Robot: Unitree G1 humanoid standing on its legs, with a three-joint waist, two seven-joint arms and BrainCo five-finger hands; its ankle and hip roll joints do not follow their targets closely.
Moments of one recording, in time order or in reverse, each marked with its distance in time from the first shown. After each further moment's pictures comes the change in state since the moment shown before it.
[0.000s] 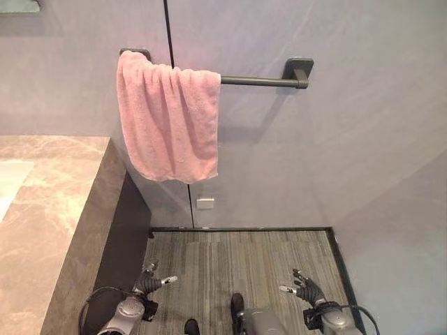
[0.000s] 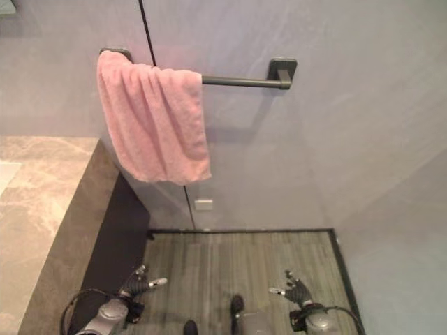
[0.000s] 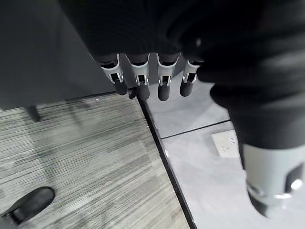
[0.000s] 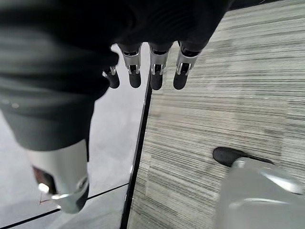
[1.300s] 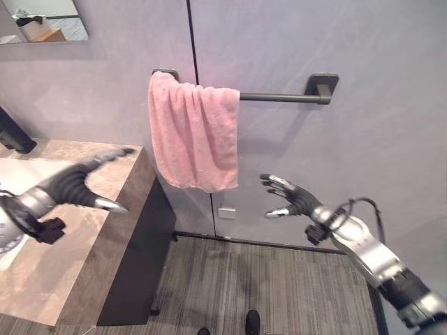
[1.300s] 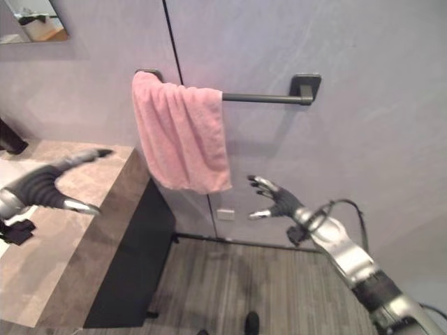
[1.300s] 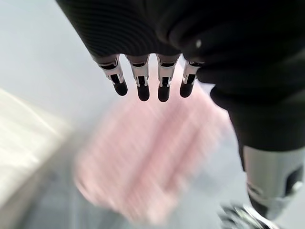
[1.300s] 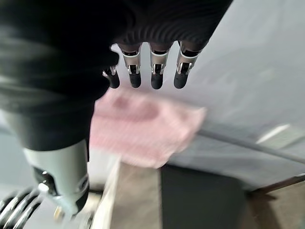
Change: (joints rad) left arm 0.311 0.964 0.597 -1.100 -0.283 -0.074 -0.279; right arm -0.403 -0.399 0.182 -0.789 0.125 0.052 0.204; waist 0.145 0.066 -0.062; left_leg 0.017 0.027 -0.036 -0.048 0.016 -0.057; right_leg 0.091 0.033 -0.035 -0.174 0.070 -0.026
